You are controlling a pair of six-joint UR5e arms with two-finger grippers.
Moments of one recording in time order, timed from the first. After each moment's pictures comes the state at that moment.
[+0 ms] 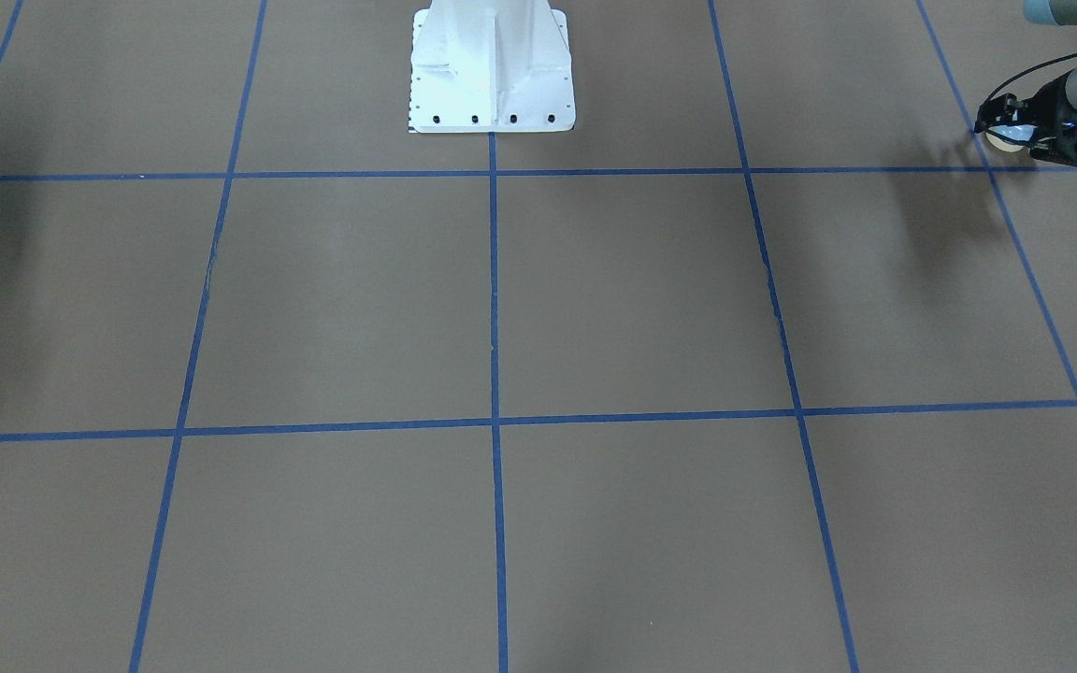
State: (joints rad) left arm -0.85 -1.03 -1.50 -2.38 -2.37 -0.42; right arm 1.37 -1.64 1.70 -1.40 2.38 0.06
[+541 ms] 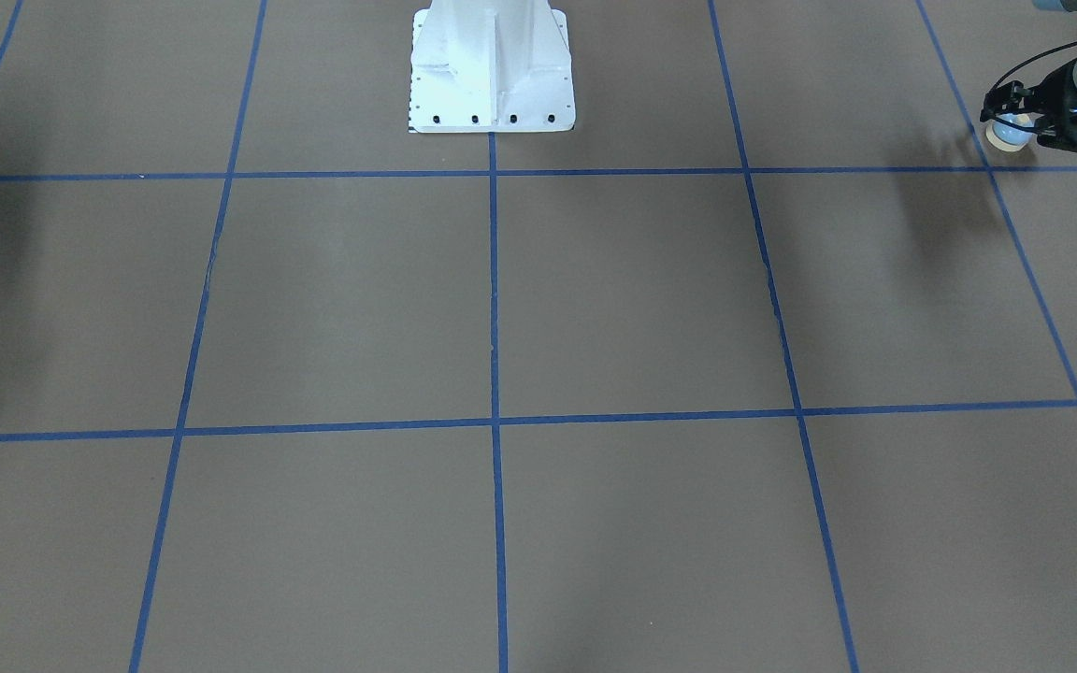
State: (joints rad) left arm -0.84 -1.01 -1.50 -2.41 -2.36 -0.42; right arm 1.36 -1.64 1.69 -1.40 2.38 0.06
